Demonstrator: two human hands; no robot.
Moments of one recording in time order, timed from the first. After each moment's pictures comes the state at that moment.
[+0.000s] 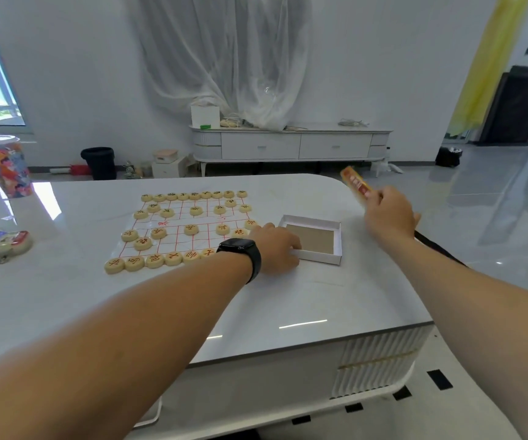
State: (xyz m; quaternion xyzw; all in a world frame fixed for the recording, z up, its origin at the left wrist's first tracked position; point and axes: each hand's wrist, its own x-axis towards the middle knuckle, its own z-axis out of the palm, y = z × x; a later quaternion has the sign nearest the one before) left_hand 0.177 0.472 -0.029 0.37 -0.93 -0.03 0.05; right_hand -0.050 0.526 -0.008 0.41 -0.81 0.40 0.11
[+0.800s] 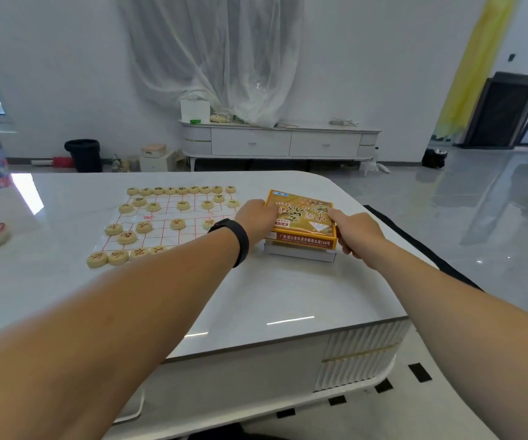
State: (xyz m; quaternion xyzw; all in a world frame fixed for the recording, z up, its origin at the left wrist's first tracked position) left_hand 0.154 0.439 -0.023 0.49 -0.69 -0.44 0.30; right_hand -0.028 0.540 -0.022 0.38 -0.80 0.41 -0.21
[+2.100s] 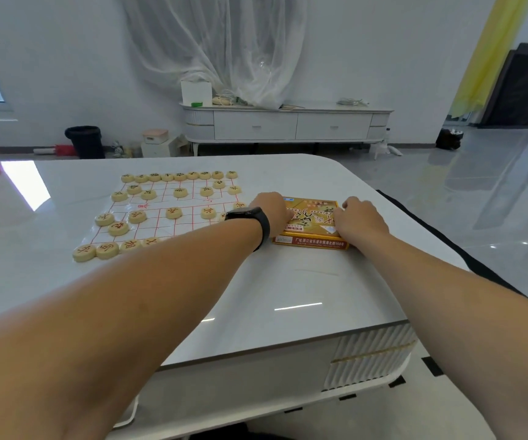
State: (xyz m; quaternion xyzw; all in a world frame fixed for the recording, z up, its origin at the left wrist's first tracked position) left_hand 0.122 0.421 -0.033 0.52 -0.85 -0.04 0.07; right_hand -0.048 0.490 -0.056 0.44 -0.87 0.22 -0.03
